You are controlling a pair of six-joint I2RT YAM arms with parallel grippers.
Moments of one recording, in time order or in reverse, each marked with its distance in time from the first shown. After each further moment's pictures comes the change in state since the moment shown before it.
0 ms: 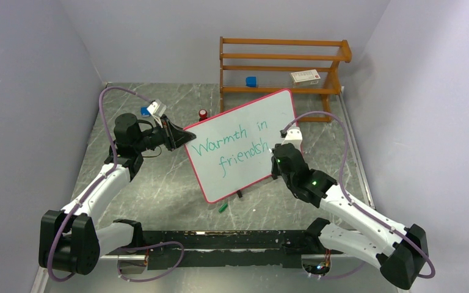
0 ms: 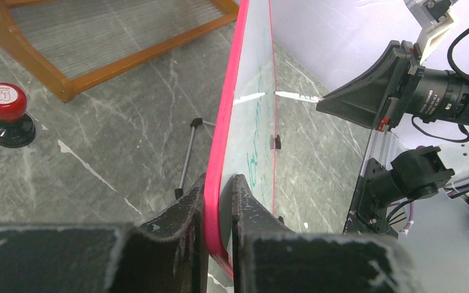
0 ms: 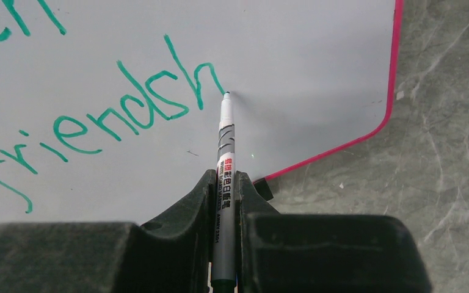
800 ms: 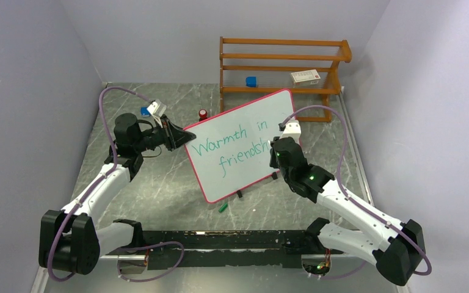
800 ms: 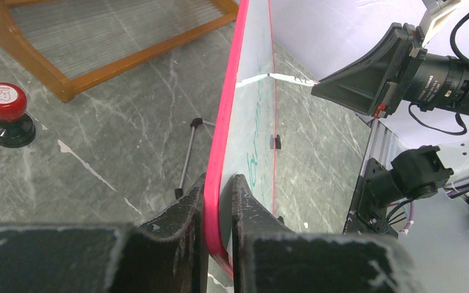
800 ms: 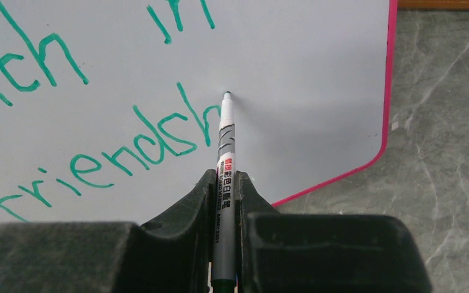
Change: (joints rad) left arm 0.000 0.000 0.000 0.000 0.001 0.000; right arm -0.029 0.055 0.041 0.085 0.008 -0.056
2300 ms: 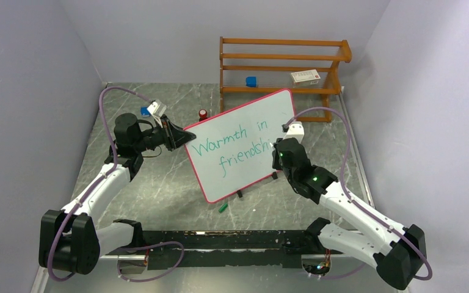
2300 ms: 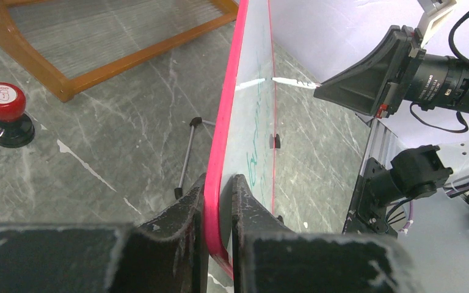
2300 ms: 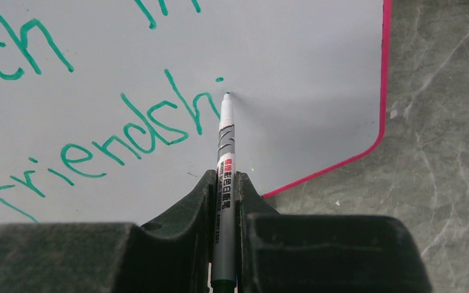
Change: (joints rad) left arm 0.000 0.002 0.000 0.000 0.002 0.000; right arm -0.030 -0.037 -0.010 -0.045 -0.040 0.014
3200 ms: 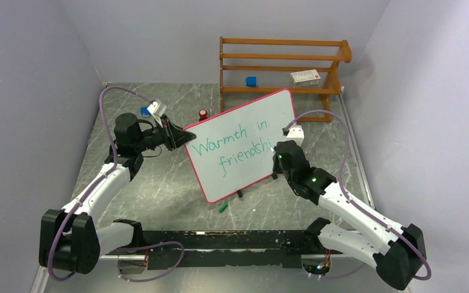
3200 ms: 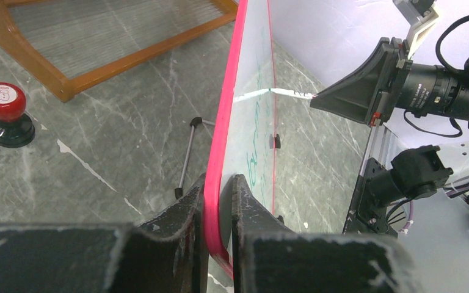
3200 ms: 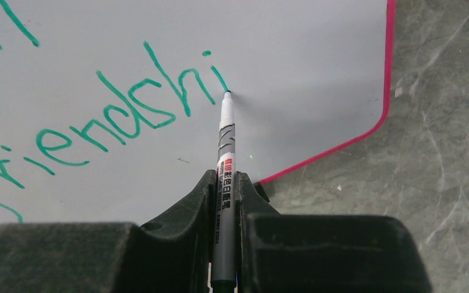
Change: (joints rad) left arm 0.000 0.003 0.002 0.000 0.000 0.000; right arm -0.006 0.009 -0.029 -0.015 -0.013 0.041
